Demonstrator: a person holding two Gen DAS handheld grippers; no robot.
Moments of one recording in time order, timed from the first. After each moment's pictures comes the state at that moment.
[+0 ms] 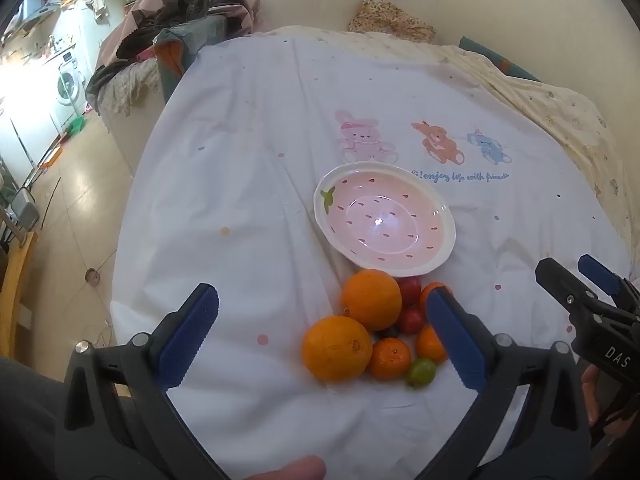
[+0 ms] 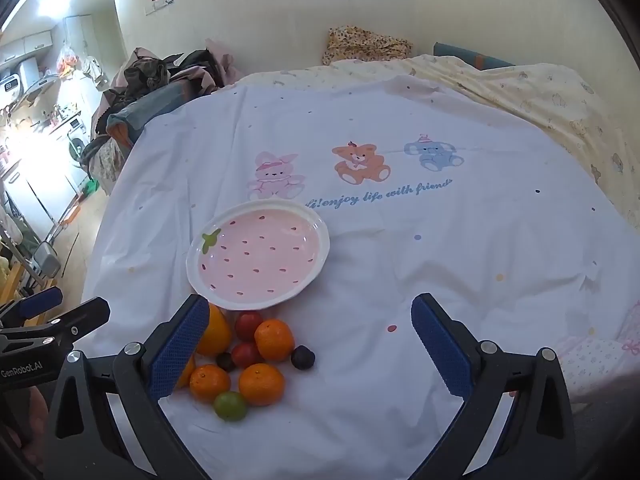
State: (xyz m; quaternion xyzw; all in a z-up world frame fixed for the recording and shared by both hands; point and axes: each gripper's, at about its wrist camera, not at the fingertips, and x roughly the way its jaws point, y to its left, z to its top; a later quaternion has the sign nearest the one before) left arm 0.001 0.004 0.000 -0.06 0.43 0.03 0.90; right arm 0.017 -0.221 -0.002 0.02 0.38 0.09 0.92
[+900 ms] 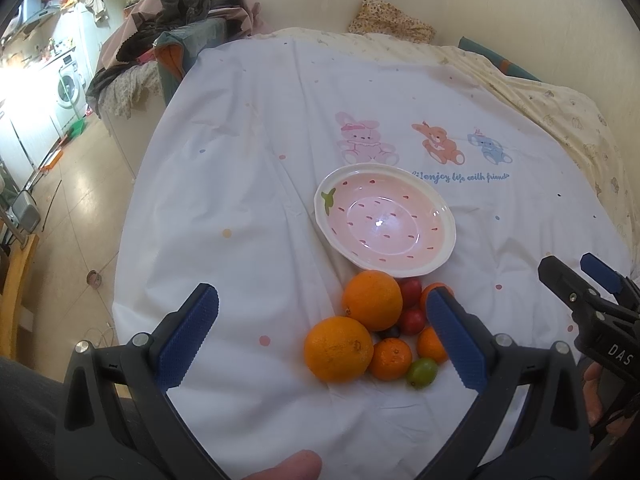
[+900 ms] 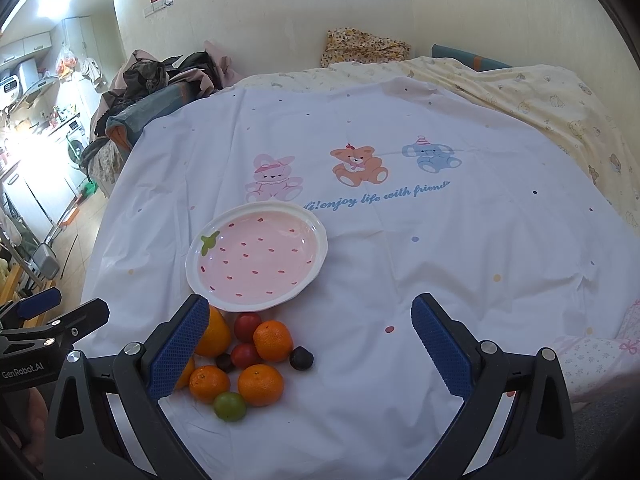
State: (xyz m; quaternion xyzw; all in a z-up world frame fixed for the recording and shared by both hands) left arm 0.000 0.003 0.003 -0.06 0.43 0.03 0.90; right arm 0.016 -0.222 -0.001 0.02 0.38 0.09 0.92
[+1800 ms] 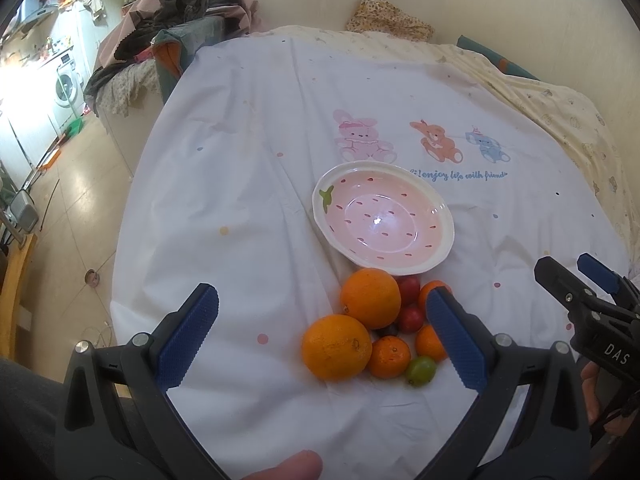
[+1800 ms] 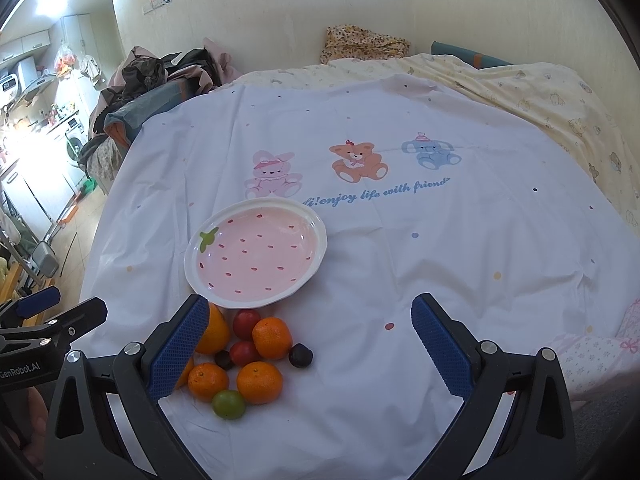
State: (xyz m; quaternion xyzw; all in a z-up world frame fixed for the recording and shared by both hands) left arm 0.000 0.002 0.002 -0.06 0.43 0.03 0.90; right arm 0.017 -0.223 -0.001 0.02 0.39 0.09 0.92
